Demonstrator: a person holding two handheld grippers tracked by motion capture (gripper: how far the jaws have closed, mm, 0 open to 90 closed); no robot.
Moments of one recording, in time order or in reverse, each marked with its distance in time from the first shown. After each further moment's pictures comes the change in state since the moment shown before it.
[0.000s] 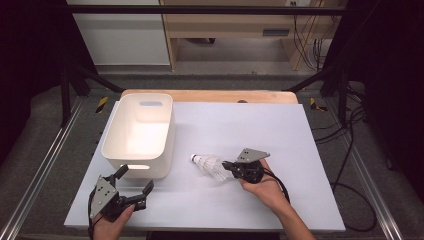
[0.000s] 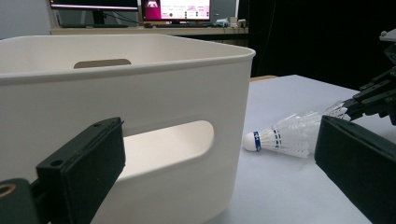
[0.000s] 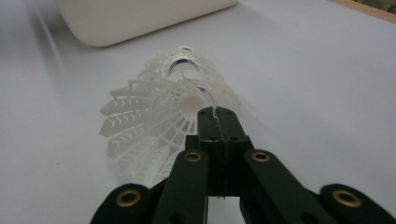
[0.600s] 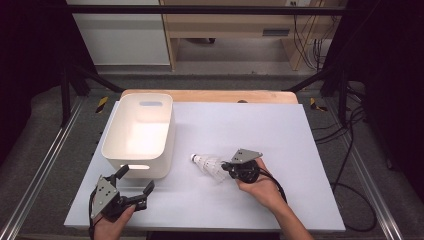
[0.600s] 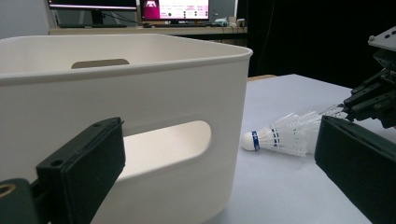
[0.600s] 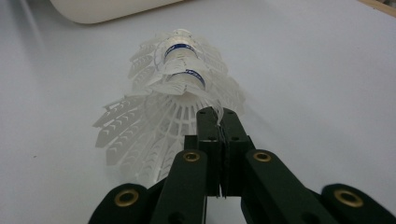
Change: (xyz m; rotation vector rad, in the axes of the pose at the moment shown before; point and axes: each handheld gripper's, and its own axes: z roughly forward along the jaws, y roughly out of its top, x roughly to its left) left arm -0.001 0.000 0.001 0.001 -0.004 0.004; right arm 0.004 0.003 0.011 0.070 -0.036 -0.057
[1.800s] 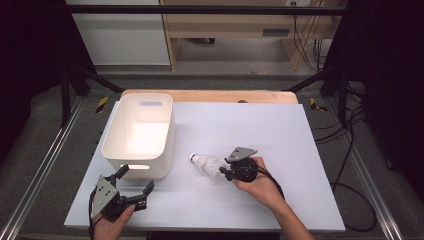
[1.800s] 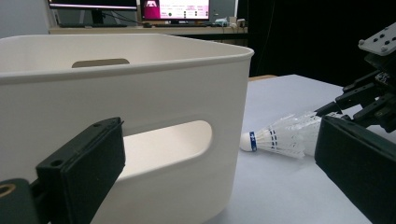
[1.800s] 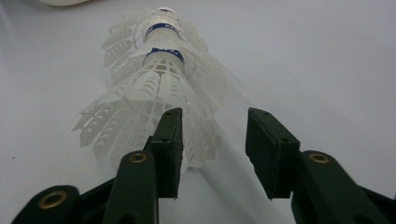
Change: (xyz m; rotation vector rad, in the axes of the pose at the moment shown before) left arm 0.000 0.000 0.000 -0.001 0.000 -0.003; right arm 0.000 0.006 0.005 0.092 -0.044 0.027
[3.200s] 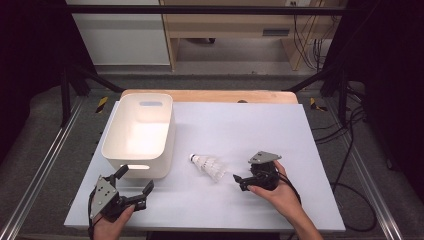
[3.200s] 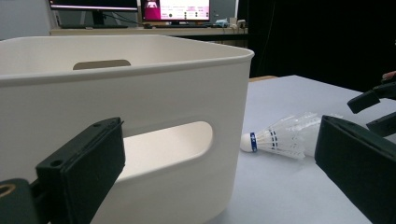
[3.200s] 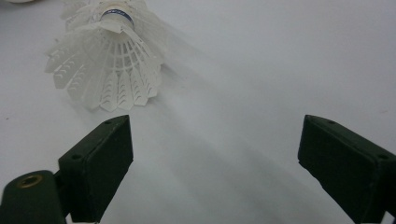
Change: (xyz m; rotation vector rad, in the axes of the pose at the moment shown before) left arm 0.000 0.000 -0.001 -0.003 0.003 0.000; right arm -0.014 -0.032 -0.044 0.020 -0.086 0.167
